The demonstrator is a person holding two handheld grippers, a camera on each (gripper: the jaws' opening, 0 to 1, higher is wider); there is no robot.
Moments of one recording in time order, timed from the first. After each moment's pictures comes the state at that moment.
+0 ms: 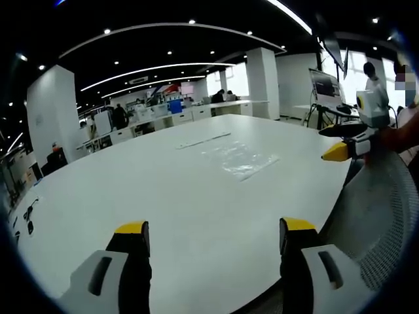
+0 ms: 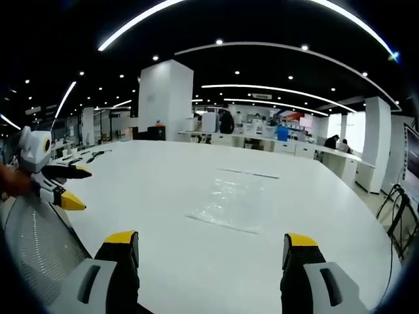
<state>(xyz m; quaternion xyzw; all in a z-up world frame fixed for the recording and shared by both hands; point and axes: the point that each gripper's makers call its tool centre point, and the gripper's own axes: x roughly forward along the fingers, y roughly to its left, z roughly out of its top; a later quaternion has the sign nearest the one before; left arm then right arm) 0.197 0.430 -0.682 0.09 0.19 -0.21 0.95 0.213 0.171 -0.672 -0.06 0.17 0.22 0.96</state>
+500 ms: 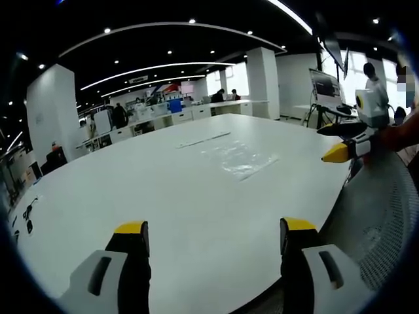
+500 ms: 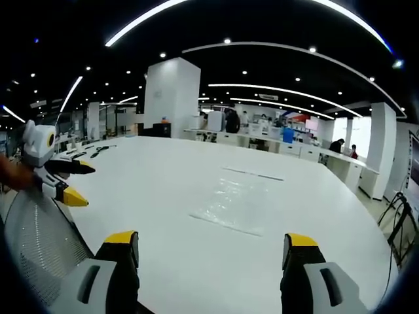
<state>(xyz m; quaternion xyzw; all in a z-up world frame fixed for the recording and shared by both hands) 0.197 0.429 -0.683 0.08 0.19 -0.21 0.95 0.214 0.175 -0.672 -0.08 0.17 0.23 0.95</state>
